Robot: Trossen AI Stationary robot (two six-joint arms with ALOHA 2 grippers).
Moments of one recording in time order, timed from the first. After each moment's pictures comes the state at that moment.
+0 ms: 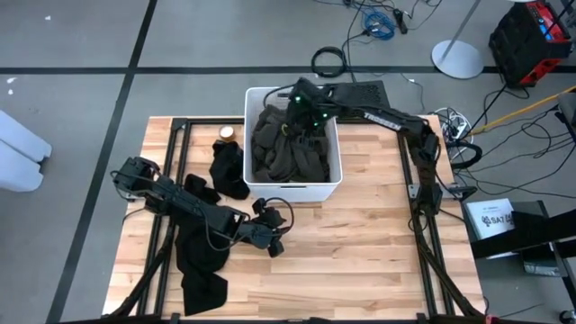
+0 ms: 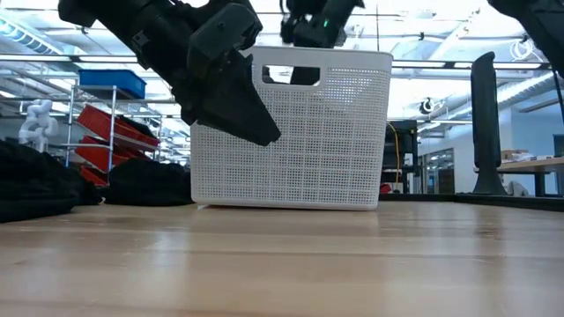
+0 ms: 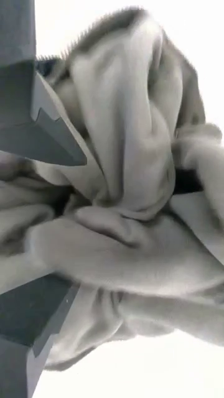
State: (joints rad) left arm -0.37 1.71 0.93 0.03 -0.51 -0.53; right arm -0.42 1.98 2.10 -1.15 -0.06 -0.21
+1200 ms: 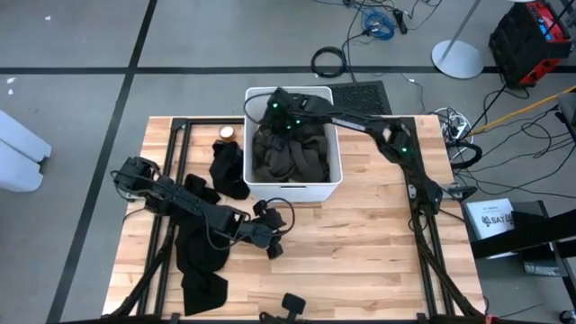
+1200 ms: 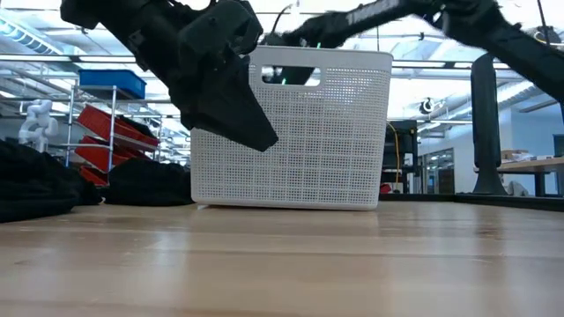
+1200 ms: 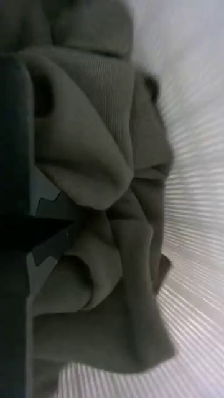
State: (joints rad) left arm -0.37 1.71 0.93 0.02 -0.43 -0.54; right arm -0.45 2.28 2.14 -0.81 -0.06 -0.06
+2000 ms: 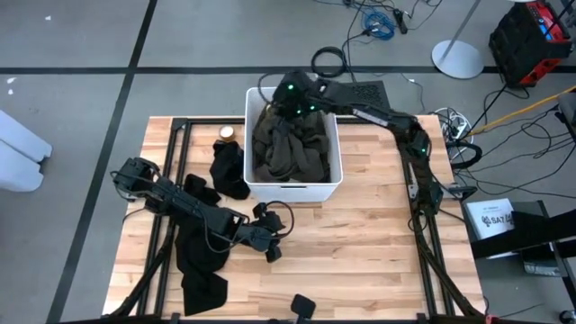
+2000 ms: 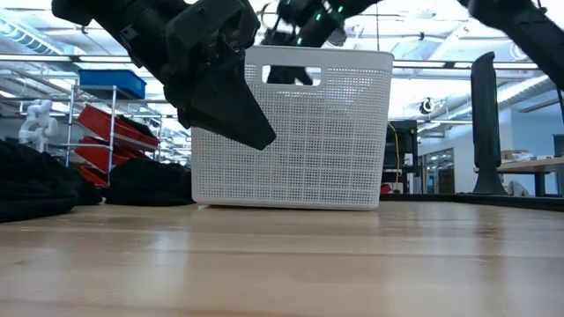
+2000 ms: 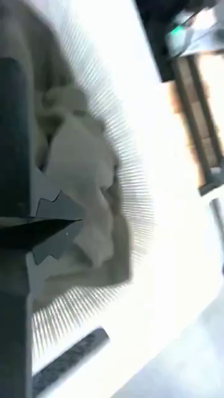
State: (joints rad) left arm -0.39 1.71 0.93 0.02 -0.43 -0.54; right arm -0.47 2.08 2.13 -0.79 -0.05 -0.01
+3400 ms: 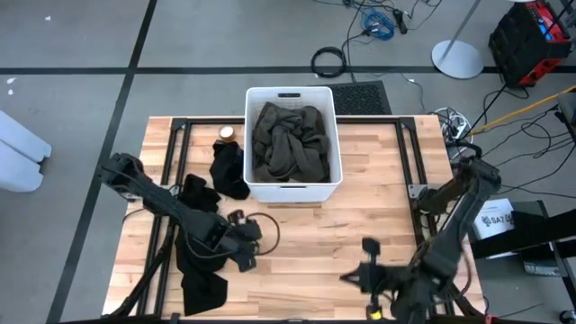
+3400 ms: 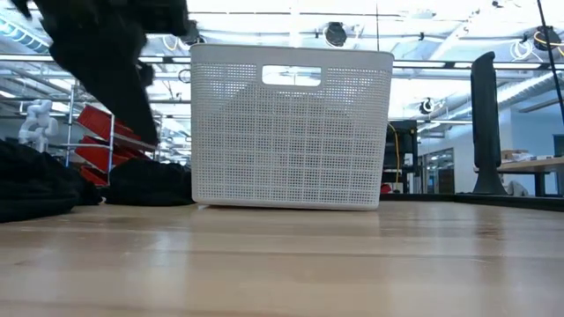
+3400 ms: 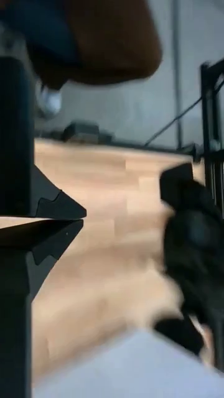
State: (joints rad) left arm -0.53 1.56 0.98 -0.52 -0.32 -0.76; right arm 0.93 1.58 1.41 -0.71 0.73 0.76
